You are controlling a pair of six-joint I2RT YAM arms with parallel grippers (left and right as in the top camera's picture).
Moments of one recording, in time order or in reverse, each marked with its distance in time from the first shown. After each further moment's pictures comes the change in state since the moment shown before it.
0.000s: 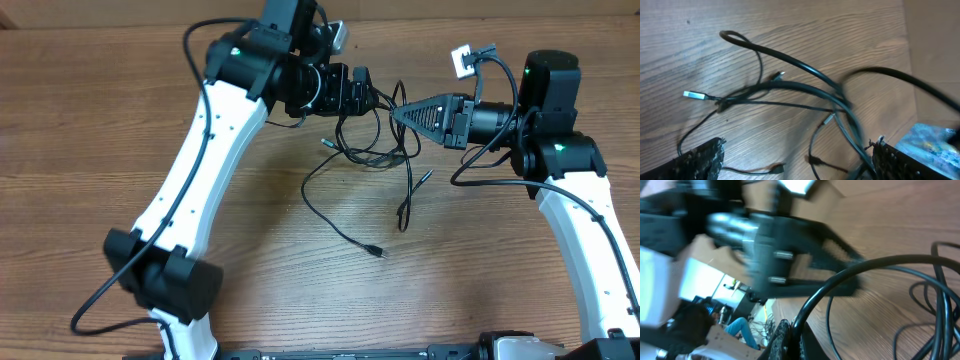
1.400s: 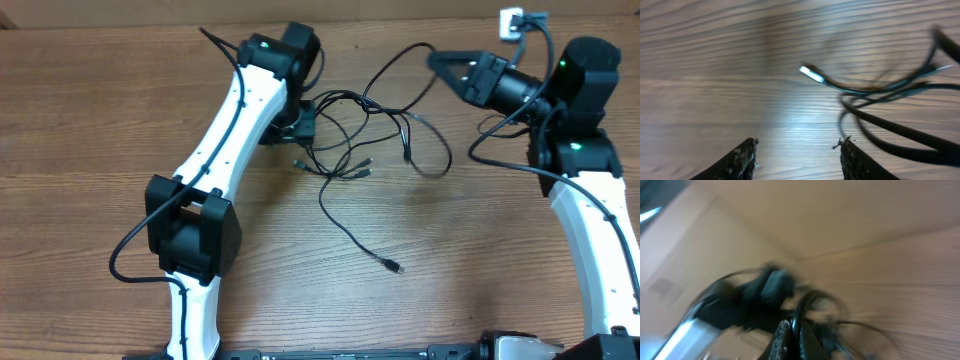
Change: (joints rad) left arm 0.039 0.213 0.000 -0.292 -0.518 -0.035; right arm -0.094 0.000 0.004 0.260 0.325 0.330
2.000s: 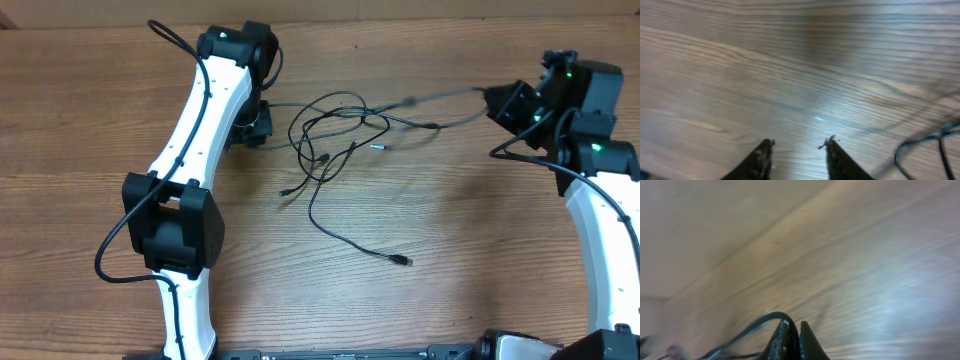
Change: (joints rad) left arm 0.125 0.000 0.000 -0.135 -0.190 -0.068; right arm -0.092 0.001 0.000 -0.447 0.562 -0.233
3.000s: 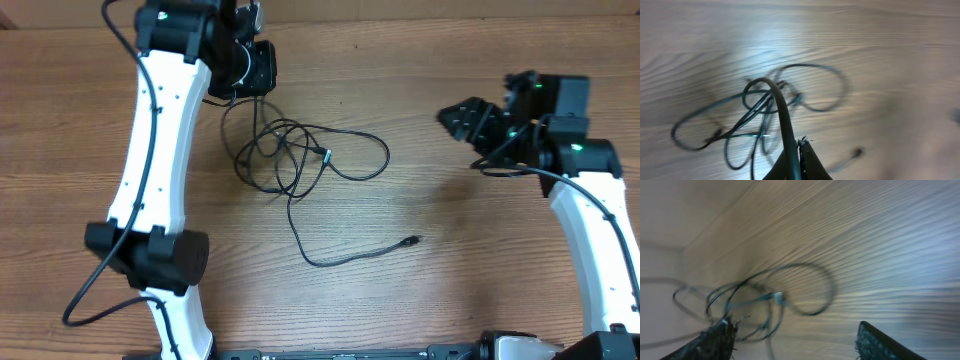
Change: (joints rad) left arm 0.046 -0.123 0.306 0.087 0.518 0.206; right arm 0.108 0.006 -0.018 -0.158 -0.166 -0.009
